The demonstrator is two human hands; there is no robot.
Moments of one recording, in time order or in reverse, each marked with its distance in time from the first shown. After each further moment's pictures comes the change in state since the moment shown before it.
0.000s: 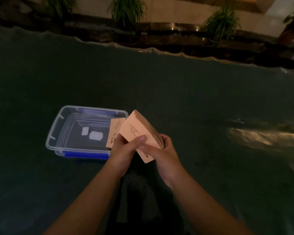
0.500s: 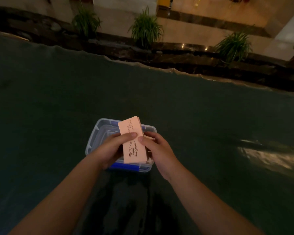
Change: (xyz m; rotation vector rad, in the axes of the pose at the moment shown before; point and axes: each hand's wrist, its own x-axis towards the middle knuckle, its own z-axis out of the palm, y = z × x) left_hand -0.009 0.115 -0.115 0.087 -0.051 -0.185; right_hand 0.007 -0.041 0.122 -0.243 -0.148 0.033
